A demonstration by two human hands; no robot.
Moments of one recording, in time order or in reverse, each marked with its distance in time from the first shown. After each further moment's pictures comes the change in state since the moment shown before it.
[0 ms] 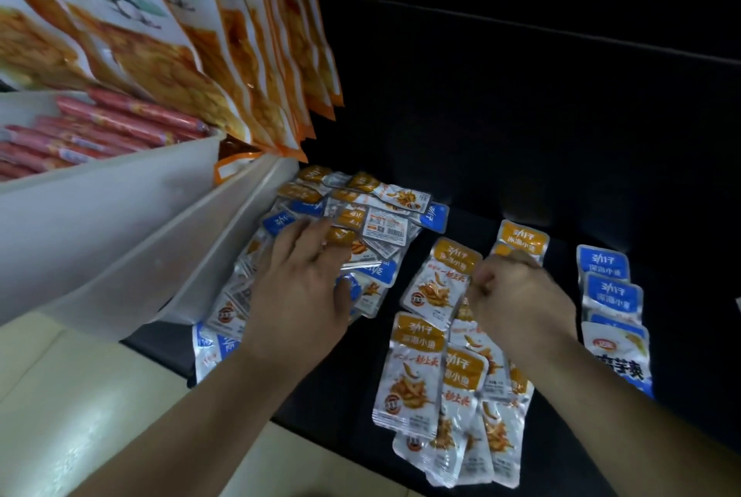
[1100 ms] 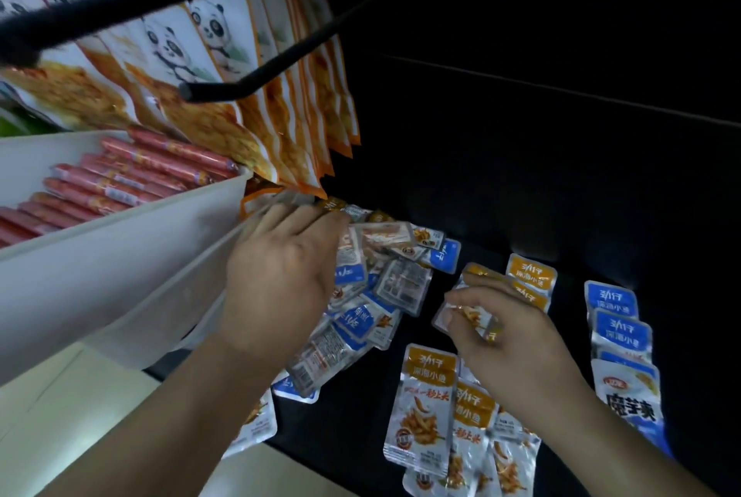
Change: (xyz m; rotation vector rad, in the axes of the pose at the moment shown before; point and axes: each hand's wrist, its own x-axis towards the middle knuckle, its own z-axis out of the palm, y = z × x) left_hand 0.041 -0.010 -0.067 0.036 0.311 0.164; right_hand -0.030 -0.031 -0.035 0.597 -0.102 -0.183
